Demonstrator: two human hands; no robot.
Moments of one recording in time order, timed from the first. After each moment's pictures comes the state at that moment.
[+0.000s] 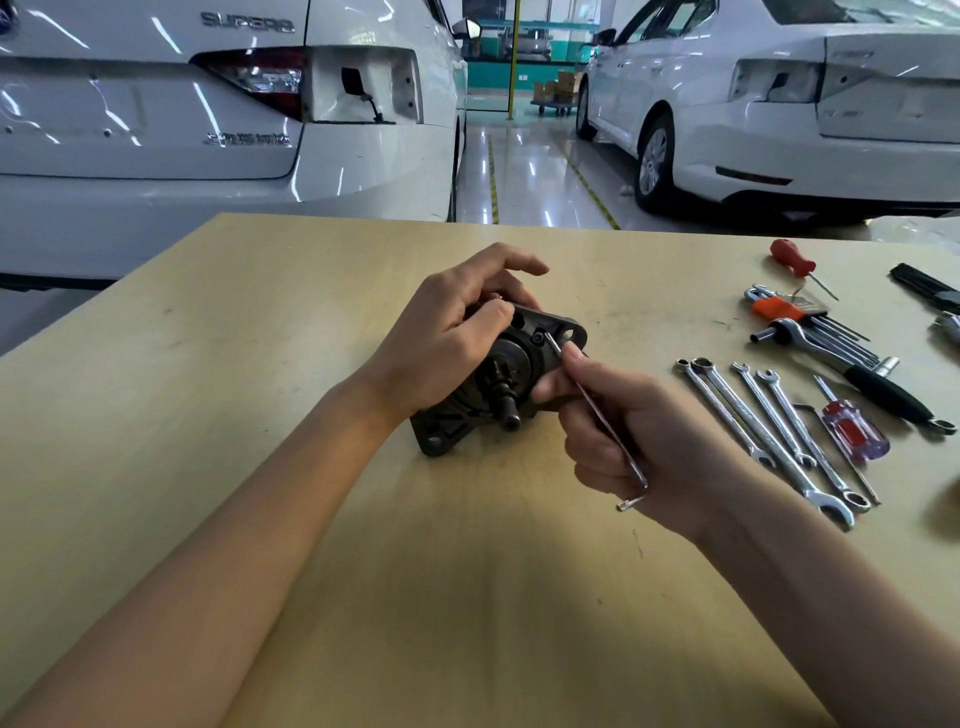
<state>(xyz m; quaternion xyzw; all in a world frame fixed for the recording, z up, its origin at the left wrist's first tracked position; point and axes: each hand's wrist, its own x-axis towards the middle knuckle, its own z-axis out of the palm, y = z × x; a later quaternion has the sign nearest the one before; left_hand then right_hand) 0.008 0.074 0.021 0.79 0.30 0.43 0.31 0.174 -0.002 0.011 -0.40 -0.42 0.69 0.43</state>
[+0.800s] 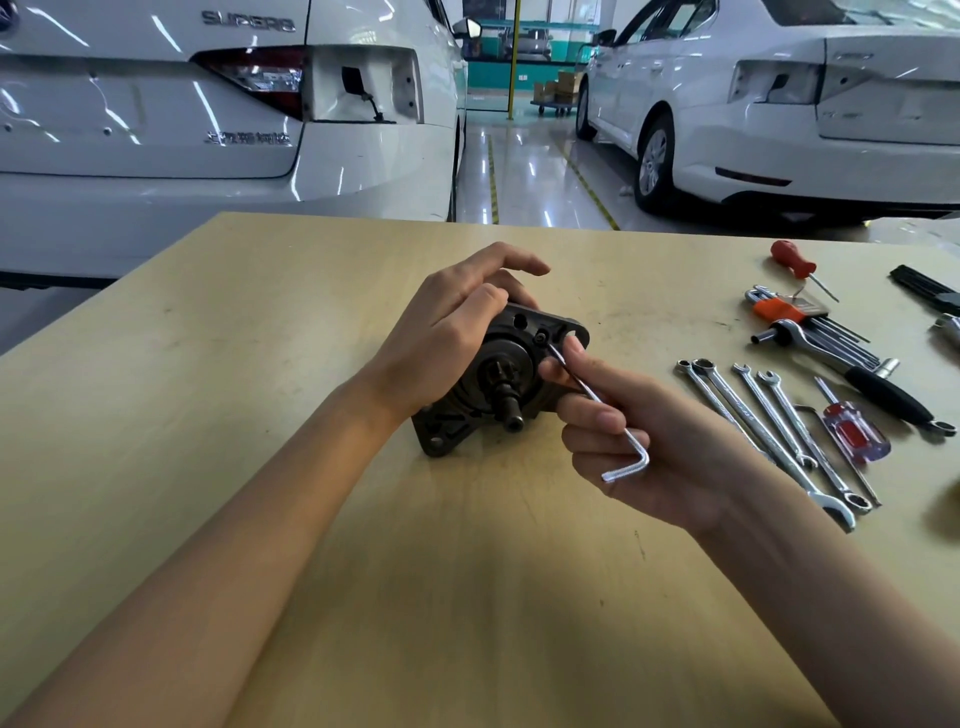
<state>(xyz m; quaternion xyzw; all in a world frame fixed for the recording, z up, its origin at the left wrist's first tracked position) 0.007 0.075 0.023 0.78 0.31 0.44 0.34 0.173 0.001 0.018 -0.34 -0.33 0.77 0.42</state>
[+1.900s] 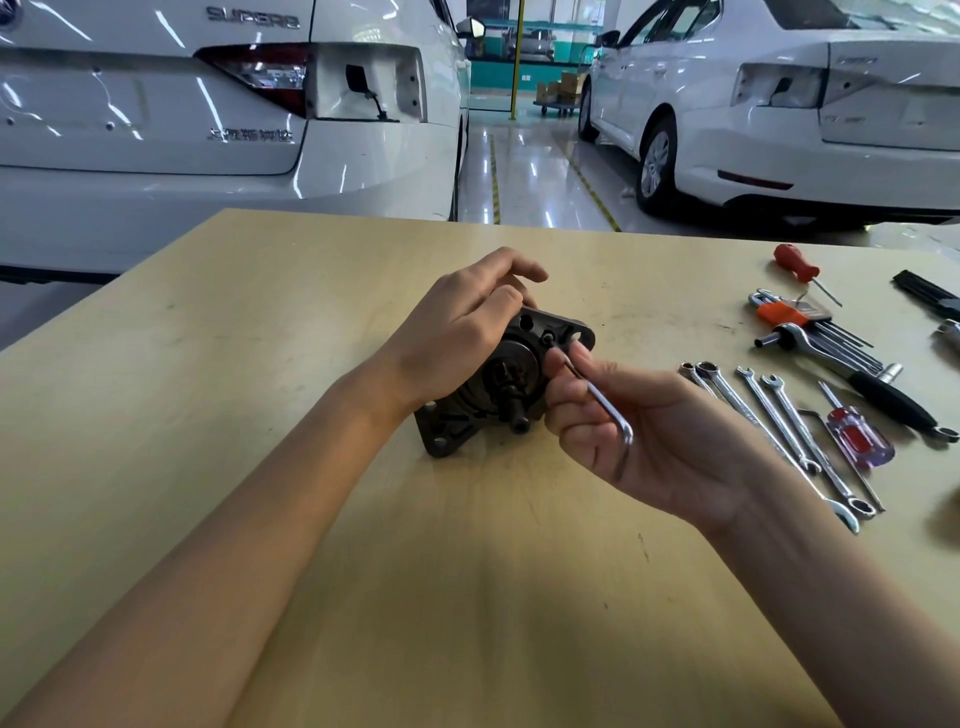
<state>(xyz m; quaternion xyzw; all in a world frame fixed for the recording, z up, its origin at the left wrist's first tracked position) 0.010 0.077 0.025 0.78 0.35 0.40 0.32 0.174 0.002 0.022 -0.23 -0.26 0.83 0.43</state>
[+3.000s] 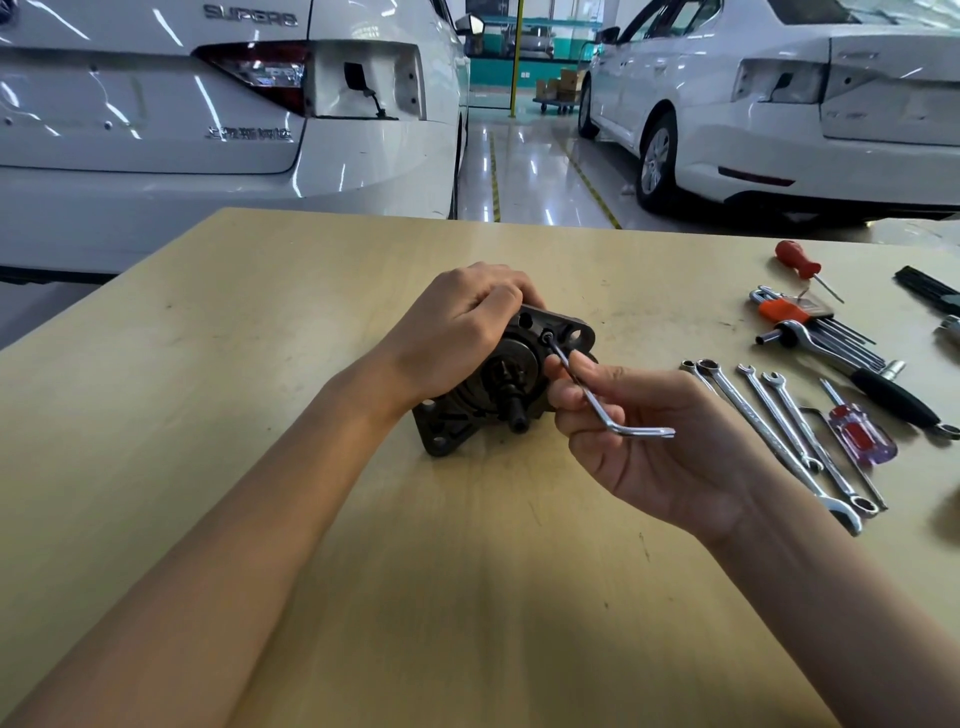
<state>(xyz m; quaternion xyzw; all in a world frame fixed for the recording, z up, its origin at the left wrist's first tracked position) 0.011 0.082 0.026 0.81 0.35 0.37 0.28 0.174 -0.005 0.022 -0.23 -0.27 0.83 0.44</state>
